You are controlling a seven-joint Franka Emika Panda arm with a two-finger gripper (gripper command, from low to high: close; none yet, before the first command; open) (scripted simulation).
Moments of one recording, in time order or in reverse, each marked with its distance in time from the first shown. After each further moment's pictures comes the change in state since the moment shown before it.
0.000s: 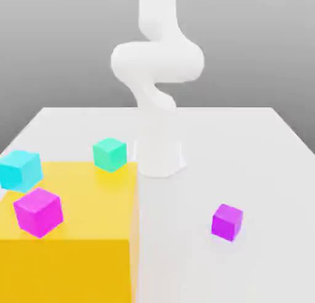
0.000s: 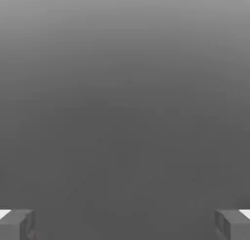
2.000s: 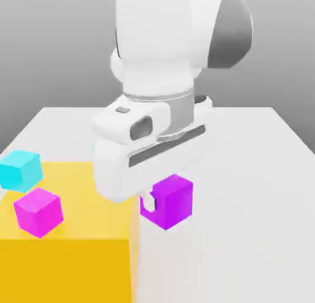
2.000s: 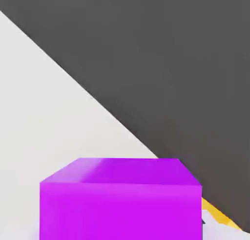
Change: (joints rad) arm 0.034 0.679 -0.179 0.125 0.073 -0.110 -0.827
